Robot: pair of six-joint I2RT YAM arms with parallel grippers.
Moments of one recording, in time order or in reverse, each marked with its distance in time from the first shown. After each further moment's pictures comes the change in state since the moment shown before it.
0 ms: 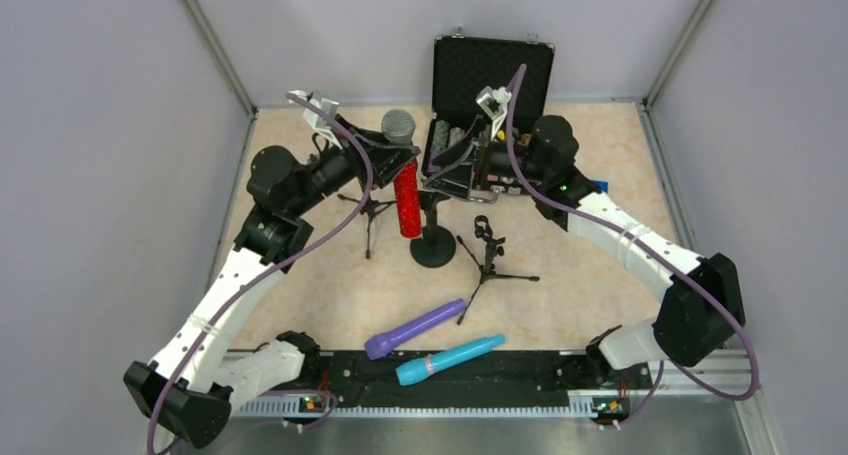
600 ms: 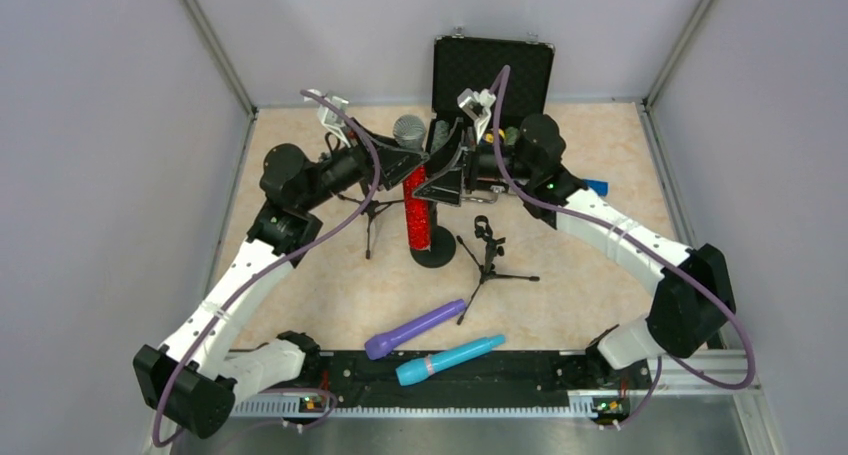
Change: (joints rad) left arm 0.007 0.063 -0.041 0.111 0.105 -0.164; right arm 0.069 0.053 0.066 0.047 -0.078 0.013
